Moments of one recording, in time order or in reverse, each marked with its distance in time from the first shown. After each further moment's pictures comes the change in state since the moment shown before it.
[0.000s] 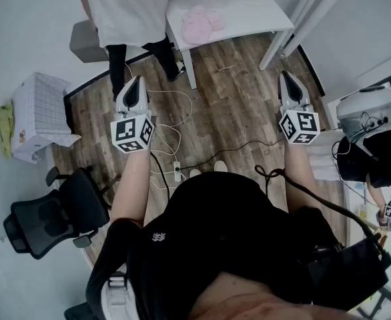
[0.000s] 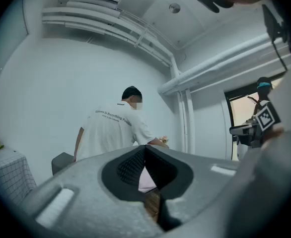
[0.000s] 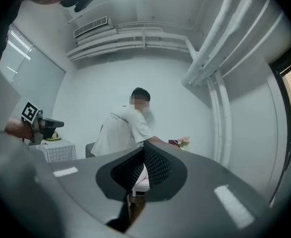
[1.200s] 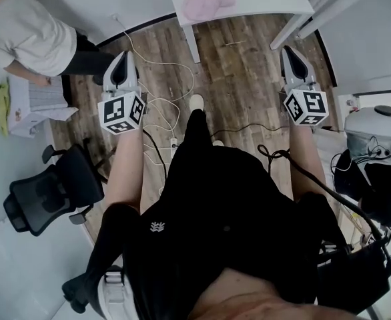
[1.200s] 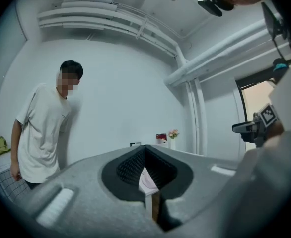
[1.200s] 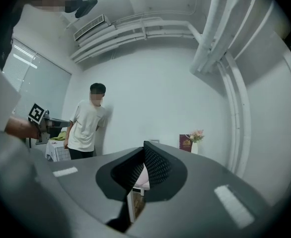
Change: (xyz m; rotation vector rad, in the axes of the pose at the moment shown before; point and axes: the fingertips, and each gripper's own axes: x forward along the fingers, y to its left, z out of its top) left arm 0.082 0.018 -0.024 0.031 0.056 0.108; right arm 0.106 -0.037 -0.032 0.029 0.041 0.151
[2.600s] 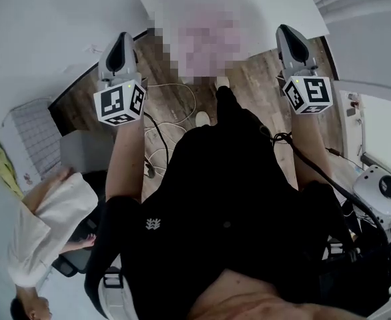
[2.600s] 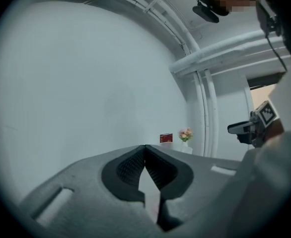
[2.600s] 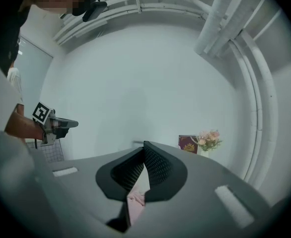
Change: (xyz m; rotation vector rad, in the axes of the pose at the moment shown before) left arm 0.433 0.103 -0.006 -0.047 0.040 -0.179; right arm 0.377 -0.112 0.022 -0.032 0.093 -0.086
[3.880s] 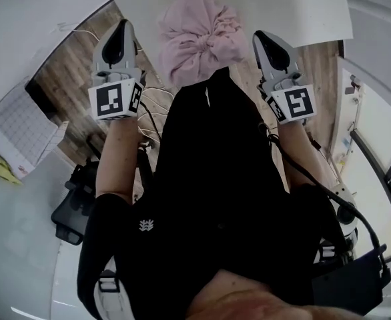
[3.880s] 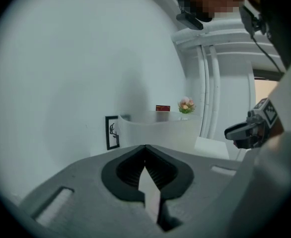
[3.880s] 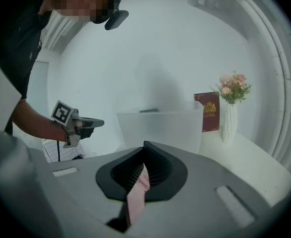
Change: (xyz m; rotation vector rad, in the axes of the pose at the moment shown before) left arm 0.150 -0.009 -0.146 -0.038 0.237 -0.084; right arm 0.124 0.002 -0.152 0.129 0.235 0.222
